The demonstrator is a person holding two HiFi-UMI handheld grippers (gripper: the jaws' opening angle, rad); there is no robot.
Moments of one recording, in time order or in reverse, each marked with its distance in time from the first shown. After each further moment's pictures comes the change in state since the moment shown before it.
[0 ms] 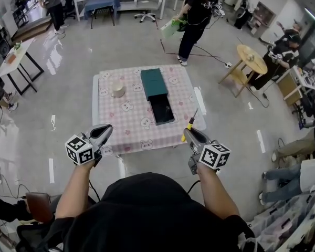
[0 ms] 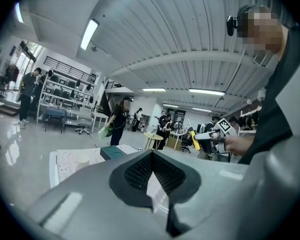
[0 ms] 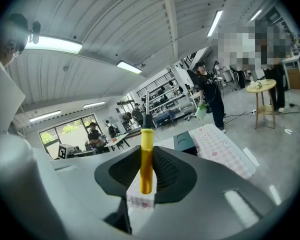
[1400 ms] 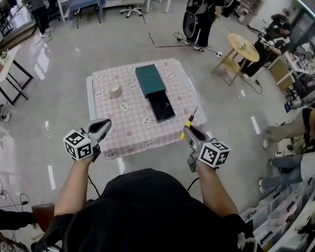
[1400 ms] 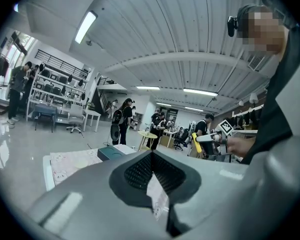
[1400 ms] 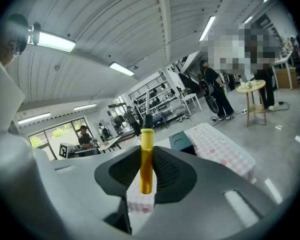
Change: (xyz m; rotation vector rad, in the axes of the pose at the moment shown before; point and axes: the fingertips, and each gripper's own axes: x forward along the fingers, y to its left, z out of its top) left arm 0.015 0.042 0.012 0.010 0.025 -0.106; right arm 0.013 0.011 -0.011 0.044 -0.041 -0.101
